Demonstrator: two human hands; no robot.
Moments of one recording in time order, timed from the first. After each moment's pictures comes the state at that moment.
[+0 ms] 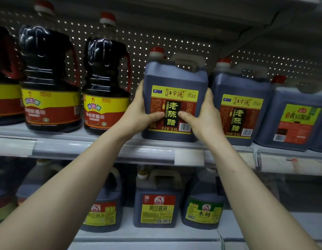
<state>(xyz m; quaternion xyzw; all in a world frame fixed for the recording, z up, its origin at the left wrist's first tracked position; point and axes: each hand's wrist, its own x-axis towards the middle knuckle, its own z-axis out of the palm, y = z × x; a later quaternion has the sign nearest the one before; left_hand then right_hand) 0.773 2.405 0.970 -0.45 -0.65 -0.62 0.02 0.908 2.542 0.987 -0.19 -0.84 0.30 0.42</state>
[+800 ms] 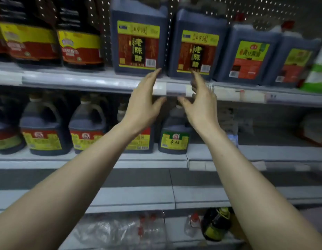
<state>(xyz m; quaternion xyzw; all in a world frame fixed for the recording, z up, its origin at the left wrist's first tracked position) 0.970 2.405 0.890 -0.46 -0.72 -0.47 0.21 1.066 2.531 0.899 -0.19 -0.84 0.26 0.43</state>
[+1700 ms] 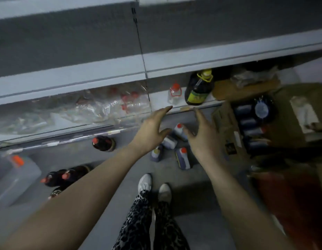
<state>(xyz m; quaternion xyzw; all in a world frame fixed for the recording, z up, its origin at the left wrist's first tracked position) 1.239 2.440 0.478 -0.45 -0.79 -0.32 -0.27 1.382 2.544 0.488 -0.44 -0.81 0.38 0.10</state>
